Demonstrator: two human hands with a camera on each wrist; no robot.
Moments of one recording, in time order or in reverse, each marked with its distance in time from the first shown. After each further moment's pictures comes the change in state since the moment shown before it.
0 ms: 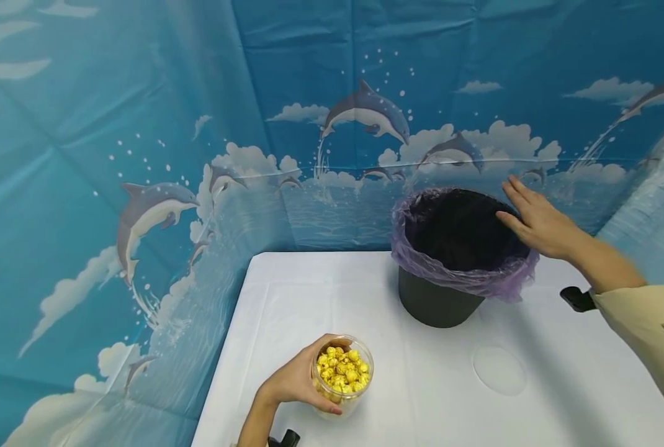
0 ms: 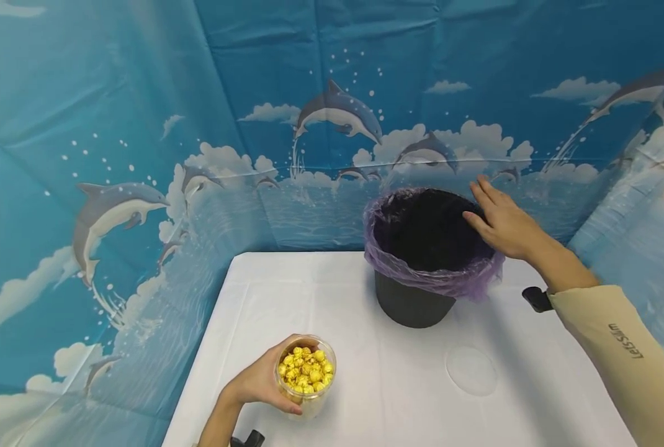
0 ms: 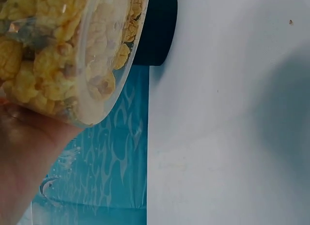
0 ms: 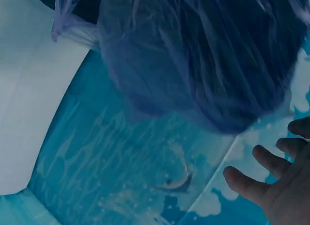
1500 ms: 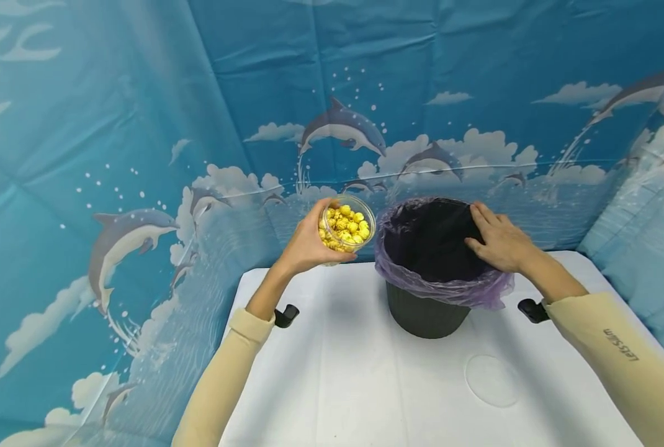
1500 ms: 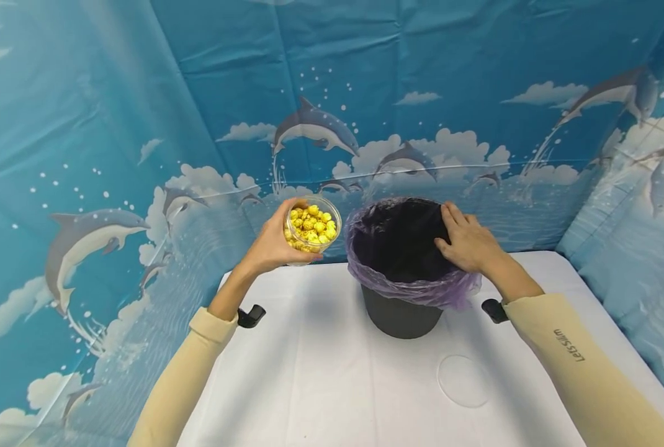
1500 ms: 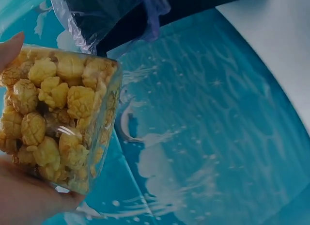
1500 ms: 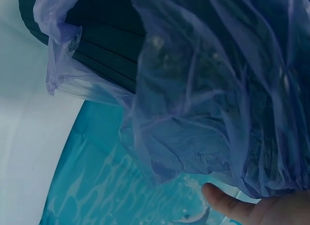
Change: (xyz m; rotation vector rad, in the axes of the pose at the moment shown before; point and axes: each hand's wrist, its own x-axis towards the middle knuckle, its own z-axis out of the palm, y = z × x) left_hand 0.180 0.148 -0.087 0.536 0.406 0.180; right_hand 0.010 -0.001 0.031 -0.112 -0.099 0.091
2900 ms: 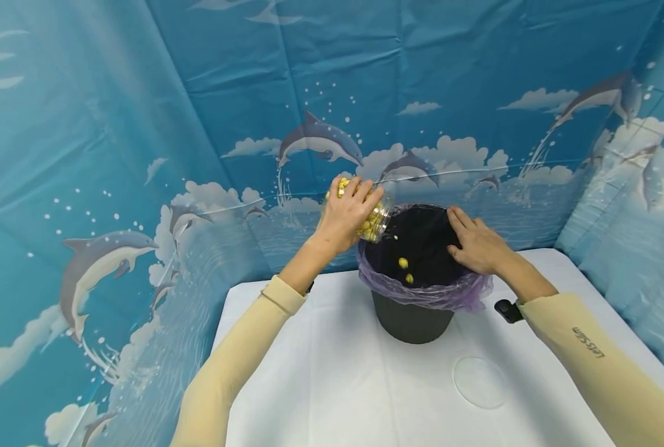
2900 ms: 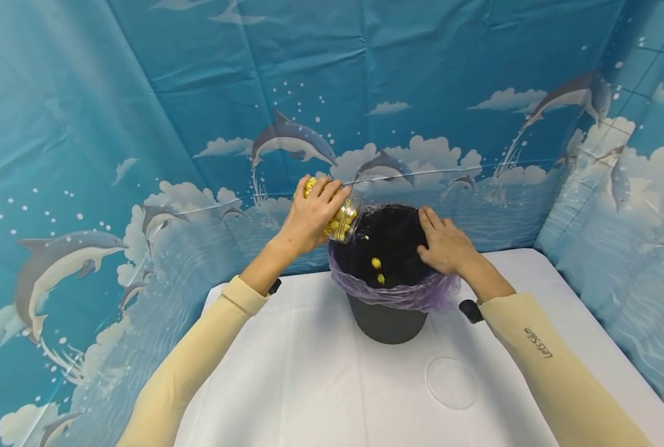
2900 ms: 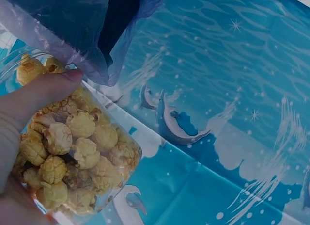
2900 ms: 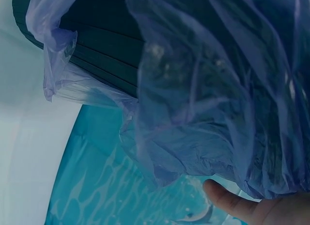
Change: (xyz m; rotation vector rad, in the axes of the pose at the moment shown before) left_hand 0.083 0.055 0.059 1.138 0.004 0.446; right_hand -0.007 -0.003 0.000 0.018 0.027 0.009
